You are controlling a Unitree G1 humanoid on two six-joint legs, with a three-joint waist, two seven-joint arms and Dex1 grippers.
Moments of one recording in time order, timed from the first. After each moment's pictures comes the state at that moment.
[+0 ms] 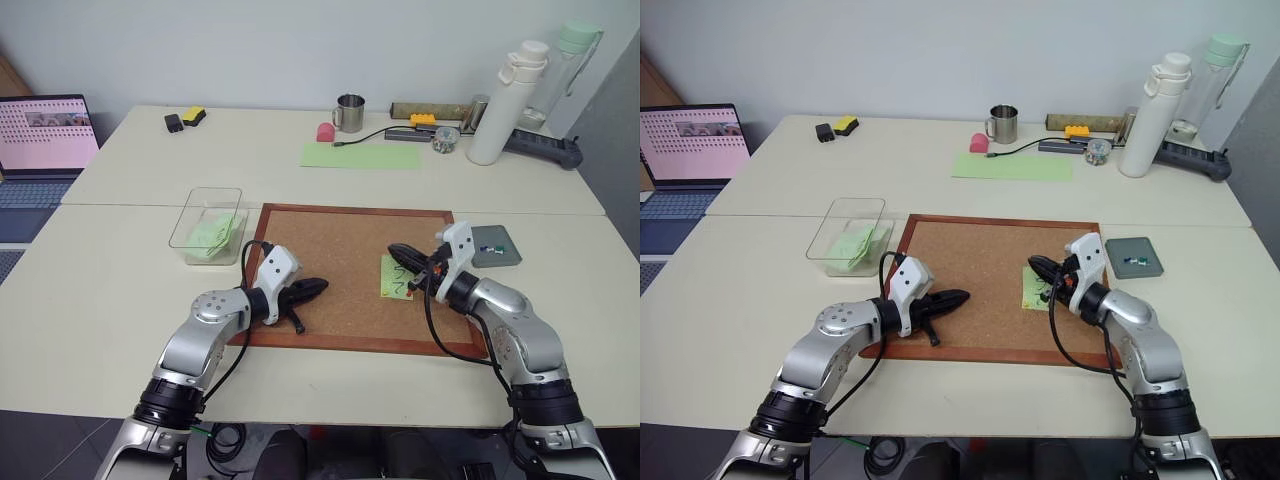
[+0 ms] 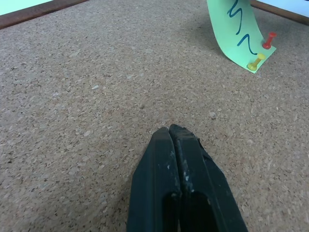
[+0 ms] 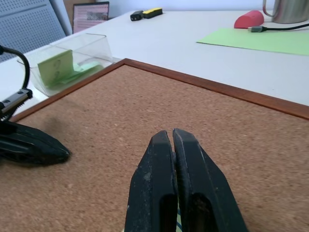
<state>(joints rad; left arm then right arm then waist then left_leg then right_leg) -0.32 0.46 -0.15 -0.01 -0.25 0.39 -0.81 -0.32 -0.35 0.02 -0.11 0.34 0.42 0.60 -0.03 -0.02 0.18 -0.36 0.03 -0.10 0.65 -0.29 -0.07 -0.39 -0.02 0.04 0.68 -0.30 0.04</state>
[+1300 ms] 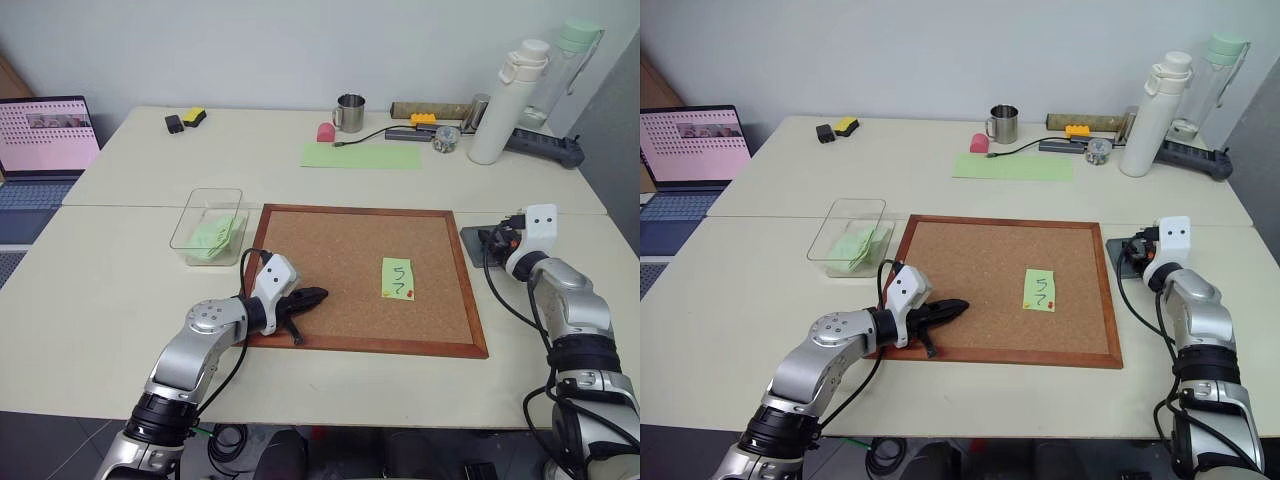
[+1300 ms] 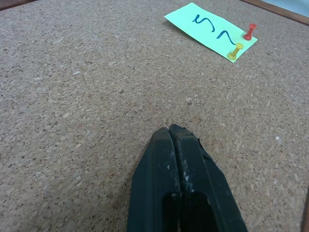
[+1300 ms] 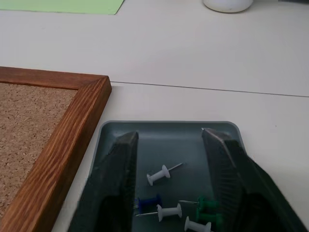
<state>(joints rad) -0.25 0.47 -0.14 -0.11 -0.26 0.45 -0.82 -0.54 -0.50 -0.22 0.46 0.24 0.34 0.39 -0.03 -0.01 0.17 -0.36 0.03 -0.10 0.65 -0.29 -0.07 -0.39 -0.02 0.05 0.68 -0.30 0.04</state>
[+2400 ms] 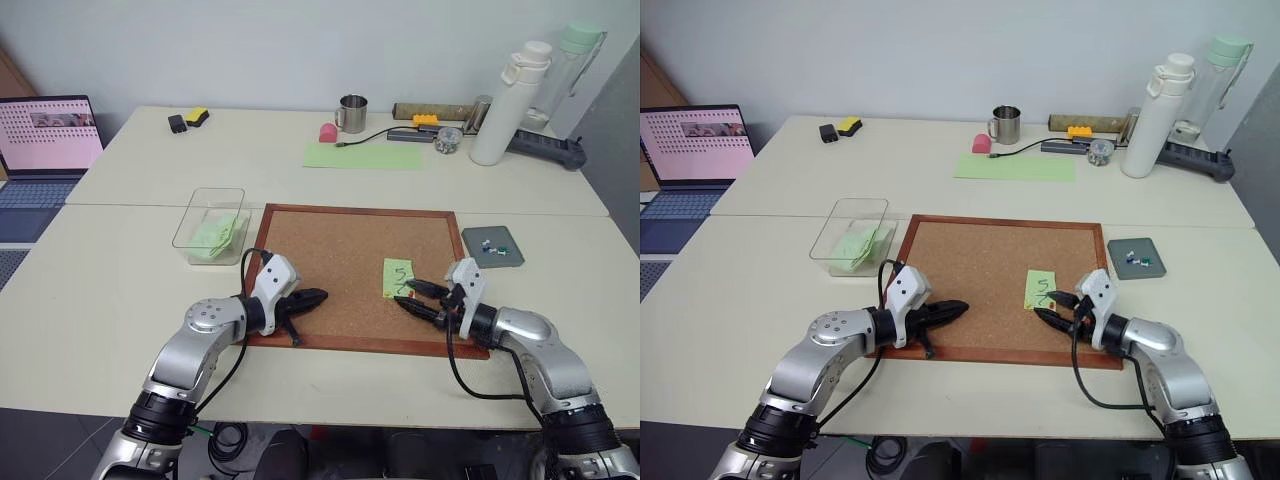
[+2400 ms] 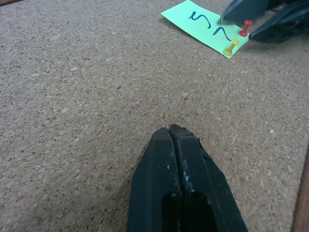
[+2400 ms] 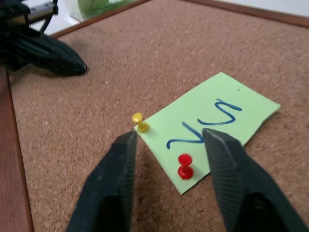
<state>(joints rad) -0.25 0.48 -0.15 -0.11 -0.27 0.45 -0.84 -0.17 -0.49 0.06 -0.07 0.34 0.32 0.83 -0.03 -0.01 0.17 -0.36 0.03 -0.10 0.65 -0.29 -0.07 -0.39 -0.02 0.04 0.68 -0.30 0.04</state>
